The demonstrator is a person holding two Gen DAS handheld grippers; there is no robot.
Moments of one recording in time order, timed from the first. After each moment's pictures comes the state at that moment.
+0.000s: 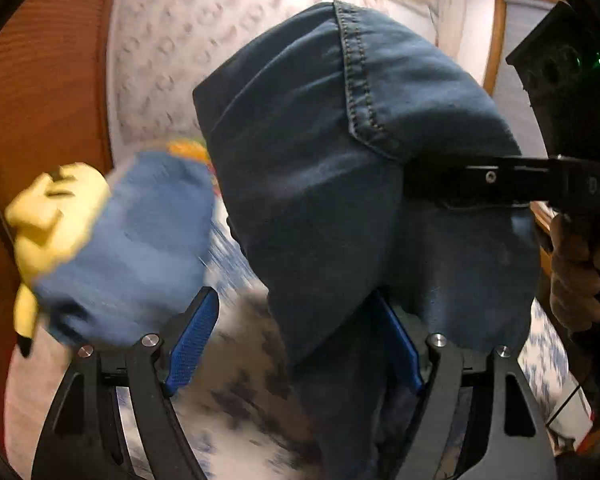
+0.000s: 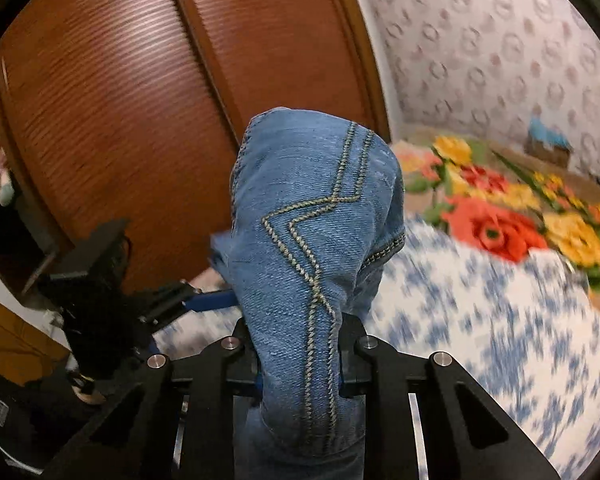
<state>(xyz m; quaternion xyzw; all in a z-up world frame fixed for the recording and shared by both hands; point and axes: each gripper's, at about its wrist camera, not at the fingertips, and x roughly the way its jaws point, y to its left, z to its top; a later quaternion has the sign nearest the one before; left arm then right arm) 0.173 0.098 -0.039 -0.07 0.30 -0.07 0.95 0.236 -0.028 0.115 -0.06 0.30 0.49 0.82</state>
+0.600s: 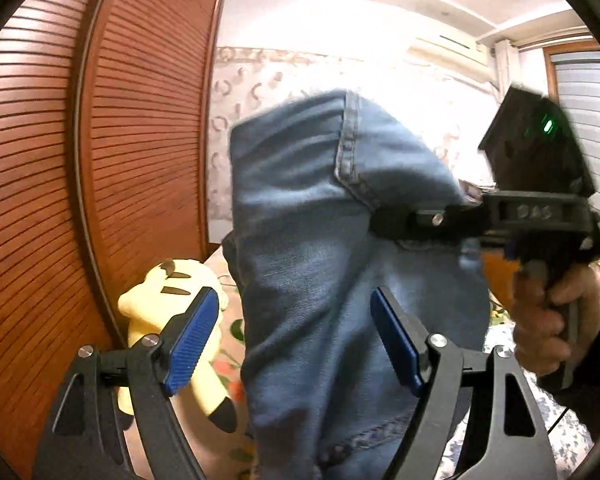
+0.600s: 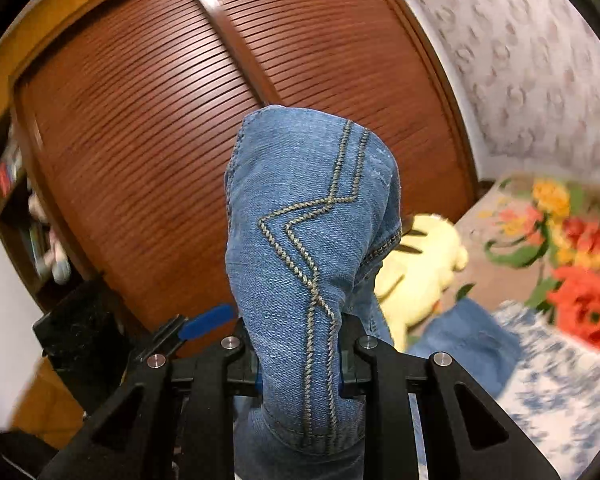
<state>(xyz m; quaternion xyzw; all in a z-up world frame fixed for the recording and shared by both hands) 0.159 0.231 0.070 -0.06 0.18 0.08 0.98 0.354 0.117 0.158 0.06 0.27 0.61 0.74</state>
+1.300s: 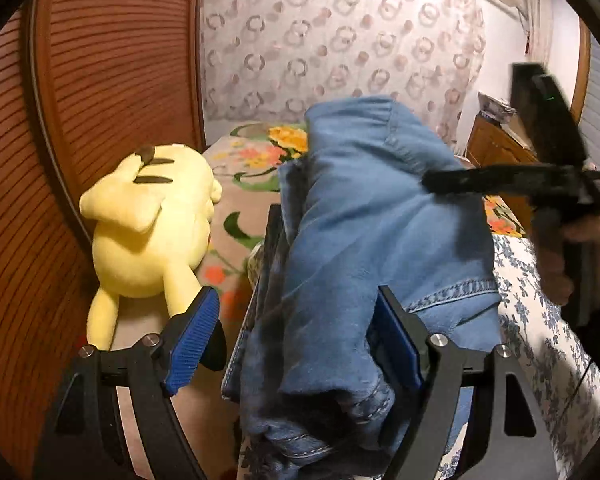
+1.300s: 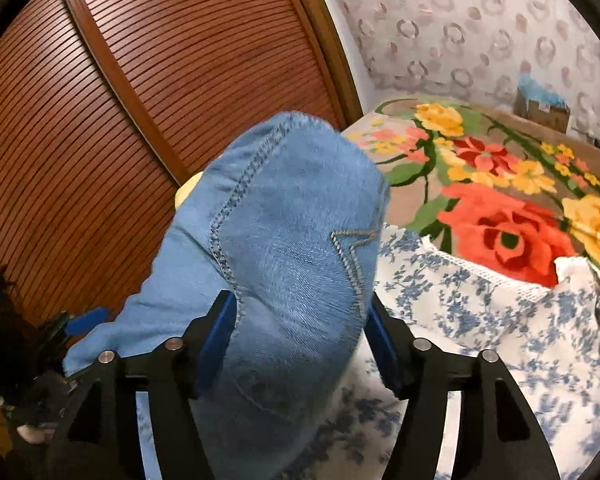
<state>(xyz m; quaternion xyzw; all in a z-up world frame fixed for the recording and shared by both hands) 0.250 0.239 -0.056 -0.07 0.35 0.07 0.93 0.494 0.134 0.016 -0.03 0.37 0.43 0.82</state>
